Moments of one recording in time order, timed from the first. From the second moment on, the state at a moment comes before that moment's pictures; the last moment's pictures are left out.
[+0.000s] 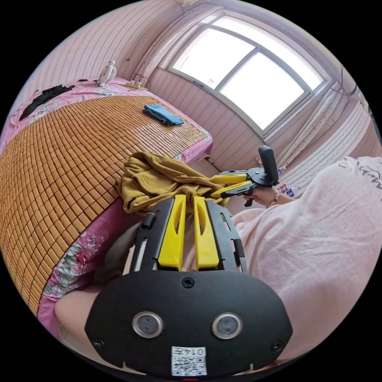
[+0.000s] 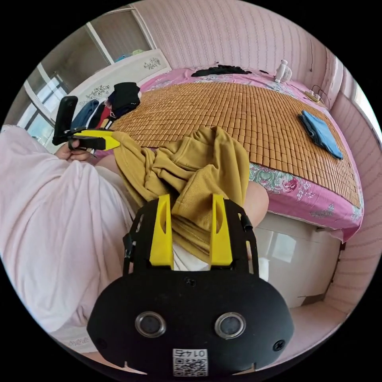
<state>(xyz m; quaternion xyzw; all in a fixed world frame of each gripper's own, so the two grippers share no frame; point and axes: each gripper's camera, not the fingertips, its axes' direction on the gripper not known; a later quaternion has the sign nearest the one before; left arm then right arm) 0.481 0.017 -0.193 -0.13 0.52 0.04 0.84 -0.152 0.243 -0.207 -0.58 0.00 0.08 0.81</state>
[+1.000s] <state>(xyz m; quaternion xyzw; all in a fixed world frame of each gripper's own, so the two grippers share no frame) 0.174 -0.120 -0.579 0.36 0.31 -0.05 0.88 -0.203 -0.178 -0.326 0.07 -0.06 -0.03 1.00</state>
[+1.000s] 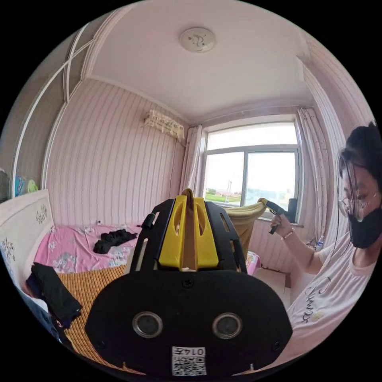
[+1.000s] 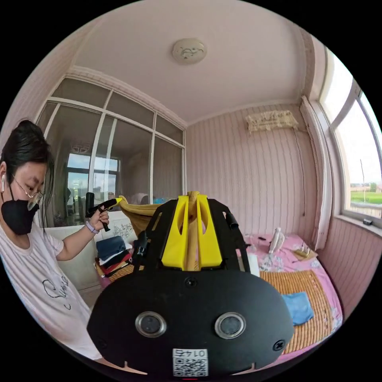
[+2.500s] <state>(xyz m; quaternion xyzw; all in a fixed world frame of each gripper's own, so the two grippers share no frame) 0.116 -0.134 -0.376 0.15 0.17 -0.10 0.97 -0.170 -0.057 0.051 -0.27 -0.04 -0.10 0.96</state>
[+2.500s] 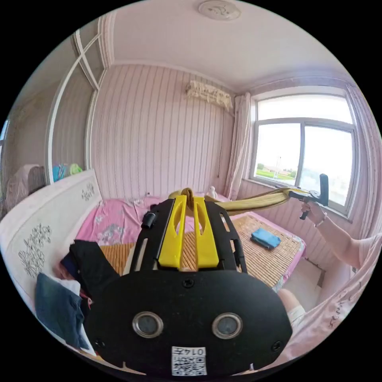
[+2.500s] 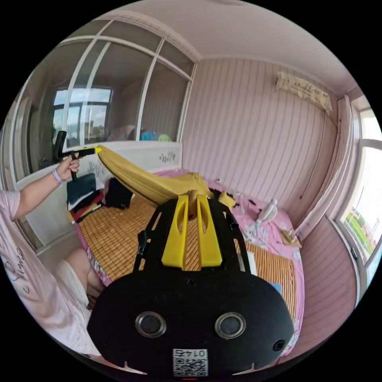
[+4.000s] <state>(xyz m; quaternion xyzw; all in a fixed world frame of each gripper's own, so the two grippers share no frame) 0.200 0.142 -0.120 -0.21 0.23 -0.22 0.92 -0.101 0.252 0.042 -0.53 0.01 0.12 0.84</state>
